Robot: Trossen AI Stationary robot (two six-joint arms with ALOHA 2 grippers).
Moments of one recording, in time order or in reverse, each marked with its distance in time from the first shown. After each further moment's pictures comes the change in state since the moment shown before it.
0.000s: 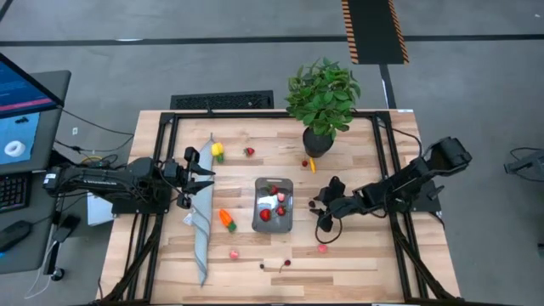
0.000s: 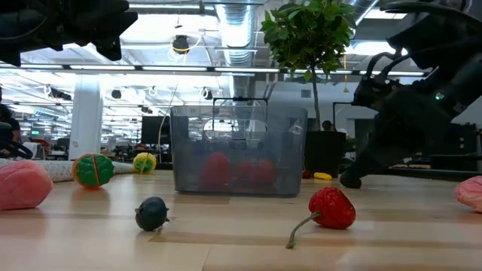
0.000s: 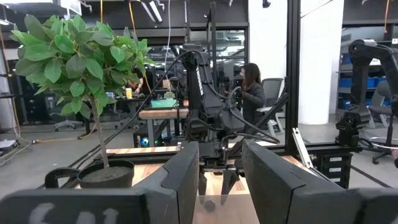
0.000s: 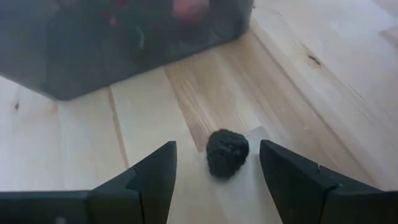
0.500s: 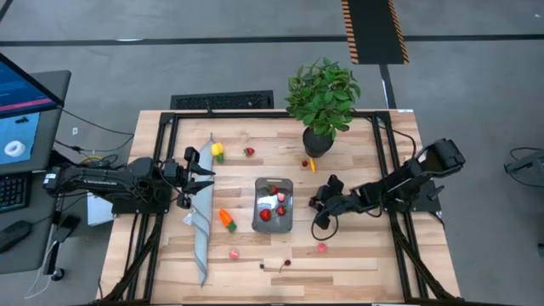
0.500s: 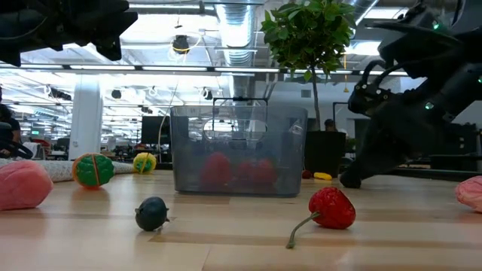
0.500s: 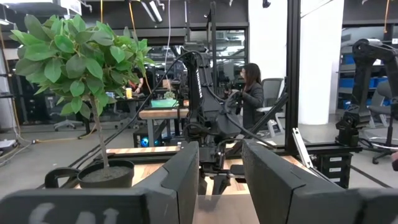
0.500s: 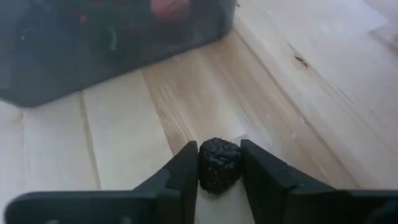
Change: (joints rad) left arm 0.000 0.000 0.000 -0.001 0.000 -0.001; right arm -0.046 0.055 0.000 0.049 0.001 -0.029
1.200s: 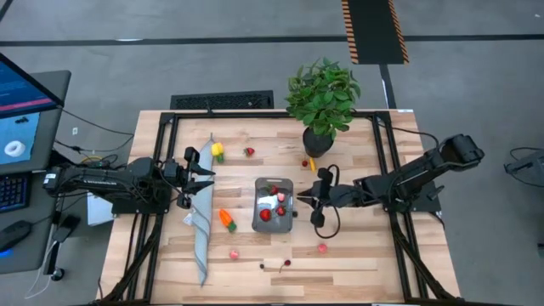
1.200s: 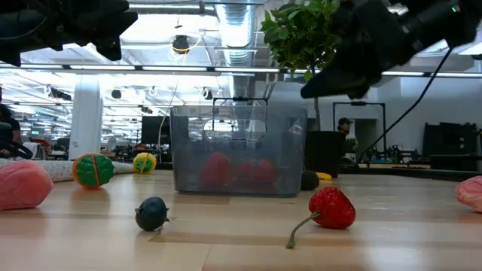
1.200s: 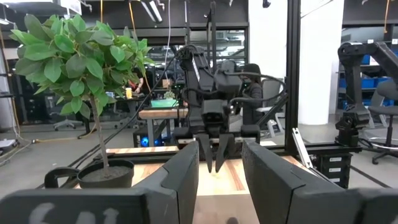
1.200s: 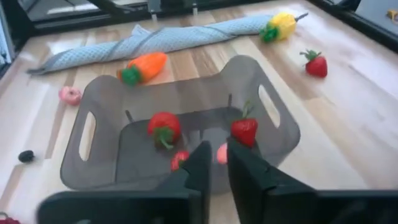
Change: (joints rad) left arm 0.000 0.000 0.000 0.000 0.000 -0.002; right arm -0.013 -0.208 0.194 -0.097 -0.008 -0.292
